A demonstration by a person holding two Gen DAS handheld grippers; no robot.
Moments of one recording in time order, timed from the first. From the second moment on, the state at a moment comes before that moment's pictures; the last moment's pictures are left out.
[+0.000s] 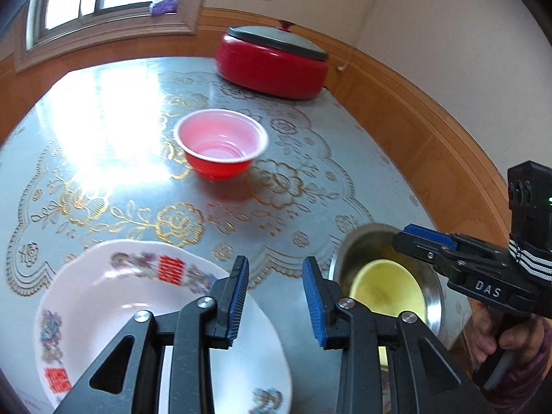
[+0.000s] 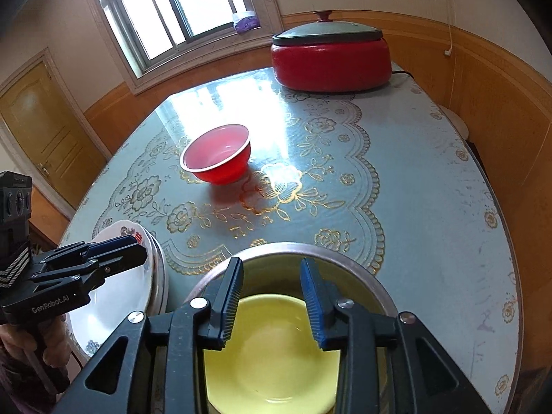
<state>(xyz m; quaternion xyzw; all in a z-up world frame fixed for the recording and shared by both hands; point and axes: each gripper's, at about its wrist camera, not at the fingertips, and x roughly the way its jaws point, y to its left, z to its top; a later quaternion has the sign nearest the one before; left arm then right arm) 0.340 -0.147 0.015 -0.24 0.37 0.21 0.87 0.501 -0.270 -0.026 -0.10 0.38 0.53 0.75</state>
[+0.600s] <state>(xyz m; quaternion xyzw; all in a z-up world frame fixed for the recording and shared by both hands) 0.356 -0.050 0.008 -0.29 0.36 0.30 0.84 0.545 -0.166 -0.014 -0.05 0.42 0.57 0.70</state>
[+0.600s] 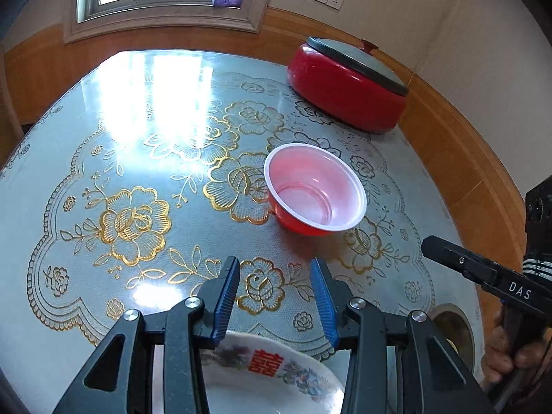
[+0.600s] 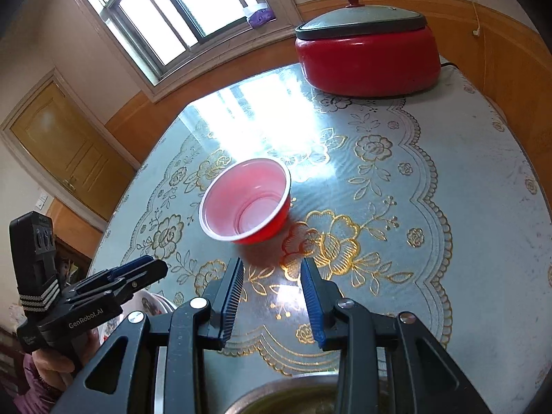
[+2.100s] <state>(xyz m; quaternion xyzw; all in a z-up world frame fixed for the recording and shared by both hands) 0.422 -0.005 -0.010 -0.26 0.39 0.28 0.84 0.570 -0.081 -0.041 -0.09 0.44 0.55 0.70</state>
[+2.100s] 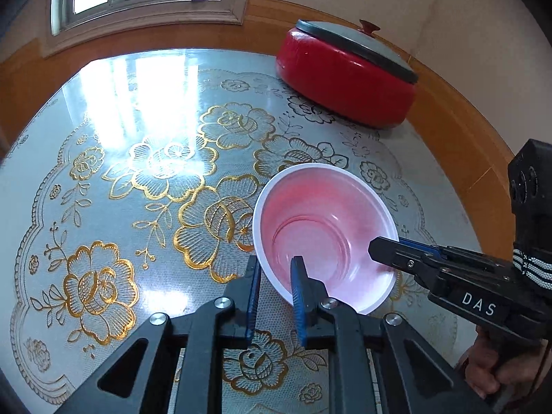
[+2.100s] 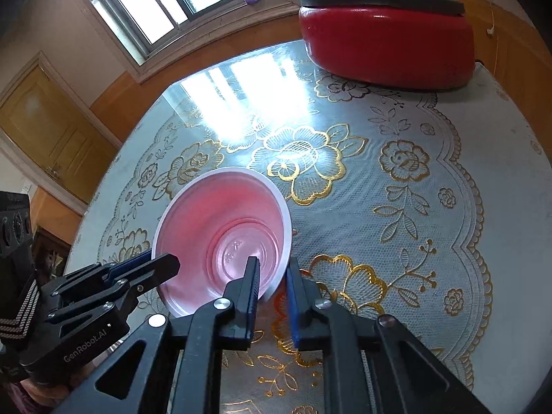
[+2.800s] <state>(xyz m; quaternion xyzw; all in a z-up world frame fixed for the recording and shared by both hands) 0.386 -0.104 0.033 -0.22 0.36 0.24 0.87 0.550 -0.183 -0.021 -0.04 0.43 0.56 0.71</state>
